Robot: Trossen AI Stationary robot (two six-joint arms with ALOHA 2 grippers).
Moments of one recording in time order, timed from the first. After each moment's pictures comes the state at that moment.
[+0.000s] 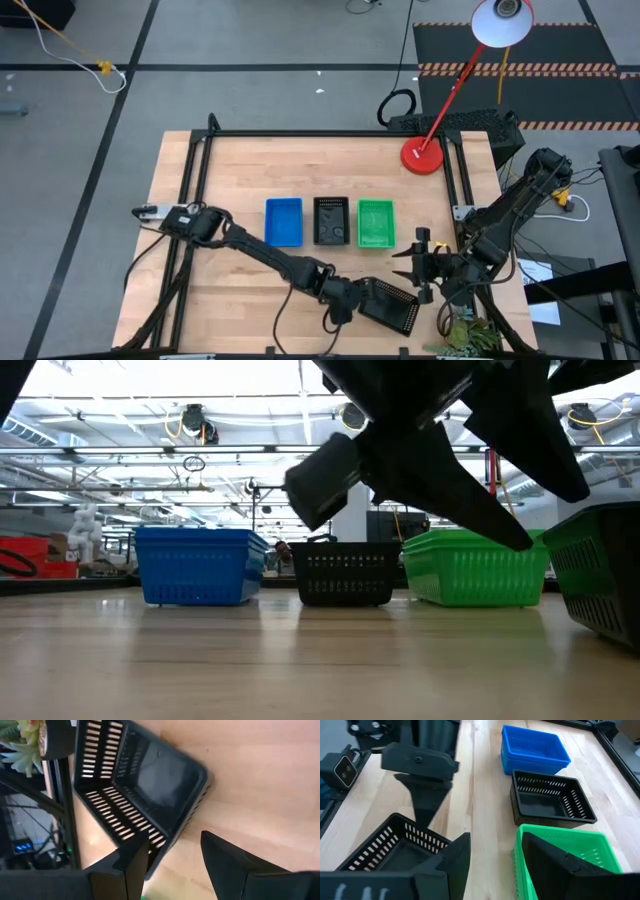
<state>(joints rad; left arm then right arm) -0.41 2.29 1.80 -0.34 -0.18 1.24 0.84 1.13 0.79 -0.55 0.74 0.50</state>
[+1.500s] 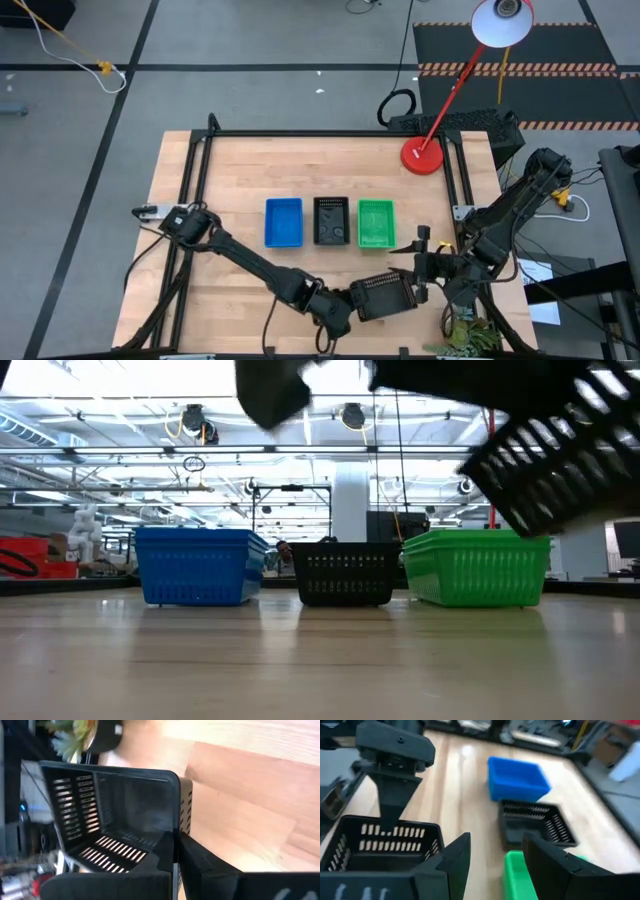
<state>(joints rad) -0.49 2.22 1.80 -0.35 -0.29 0.93 0.85 1.12 0.79 -0.44 0.86 0.43</state>
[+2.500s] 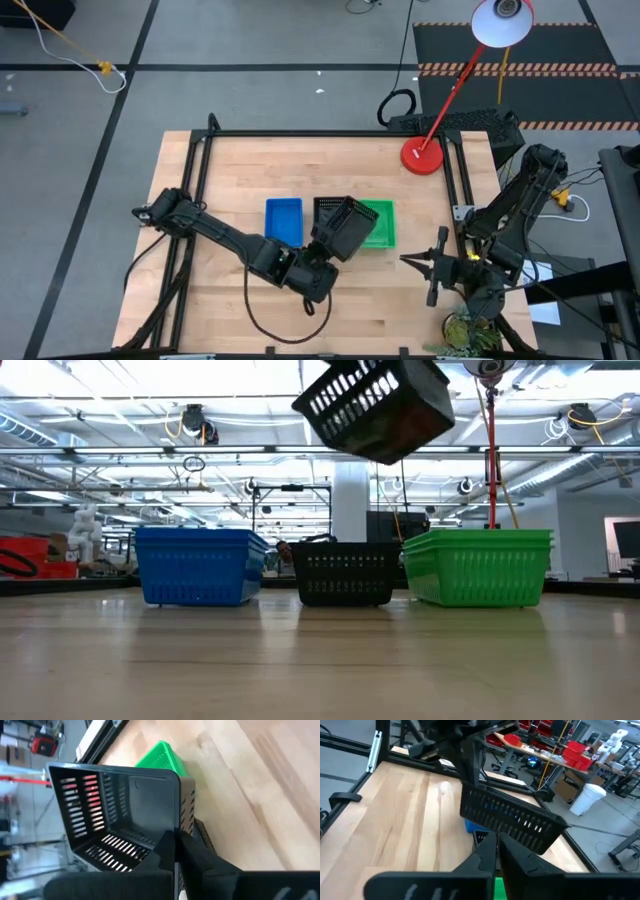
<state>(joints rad) -0.44 1.94 1.81 -0.87 -0.63 0.33 1.01 1.10 0.81 -0.43 1.18 0.38</state>
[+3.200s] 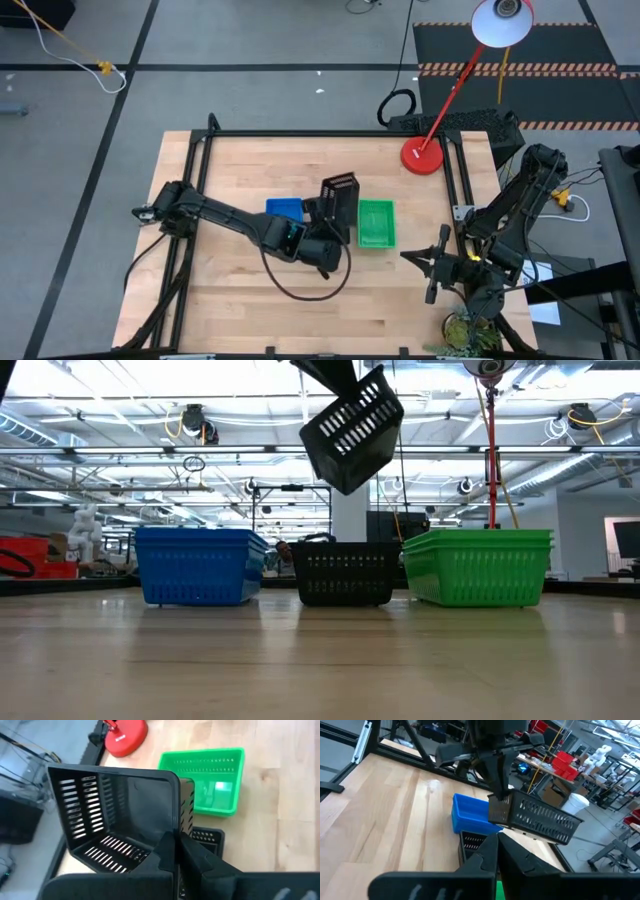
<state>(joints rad) -0.32 1.94 1.83 -0.88 -0.67 -0.22 1.01 1.10 0.81 -0.44 1.23 0.30</state>
